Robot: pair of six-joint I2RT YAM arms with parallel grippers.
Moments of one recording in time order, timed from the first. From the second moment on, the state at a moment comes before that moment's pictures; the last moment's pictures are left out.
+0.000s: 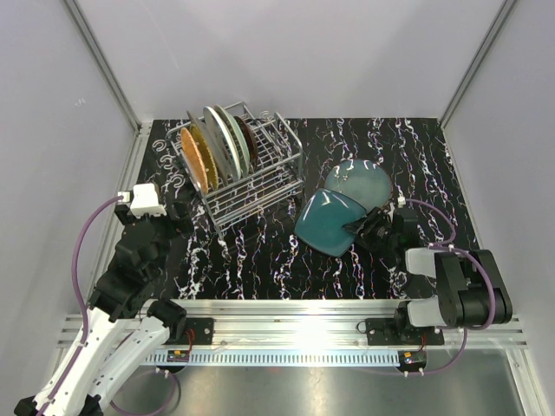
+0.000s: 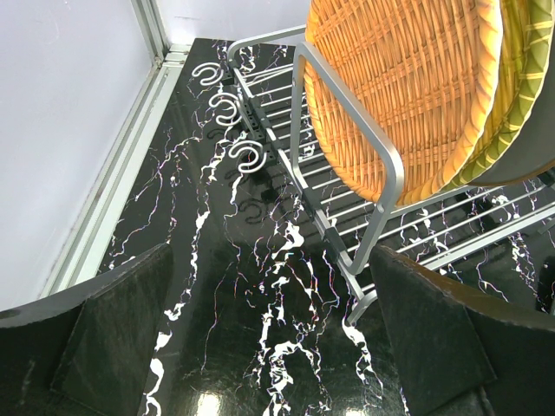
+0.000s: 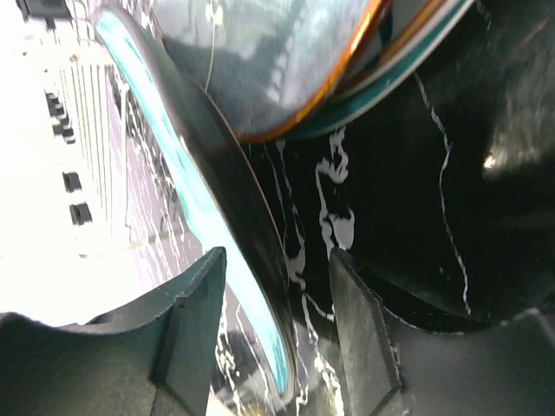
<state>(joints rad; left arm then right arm) -0.48 0.45 0.73 -0.47 -0.58 -0.13 0.06 1.38 0.30 0.46 -0.47 0.91</state>
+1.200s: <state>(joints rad) -0.48 0.45 0.73 -0.47 -0.58 -0.13 0.11 1.03 0.47 0.05 -0.36 0.70</state>
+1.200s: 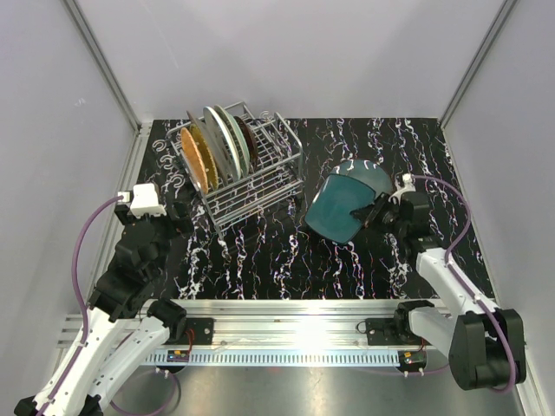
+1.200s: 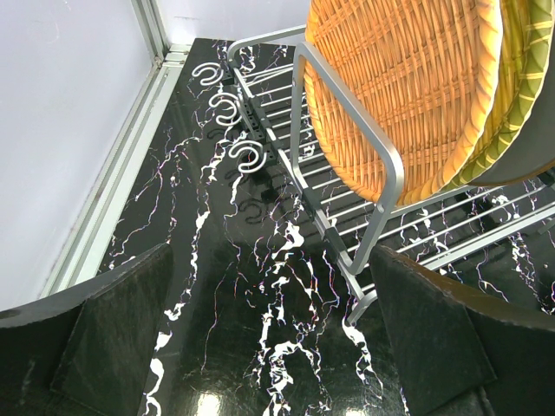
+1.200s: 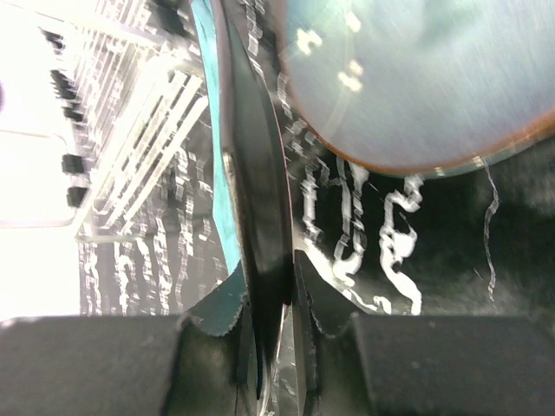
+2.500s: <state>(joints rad) -0.48 0.45 0.73 -0.47 -0.58 -0.13 0.53 1.41 1.56 -0.45 0.05 0.37</state>
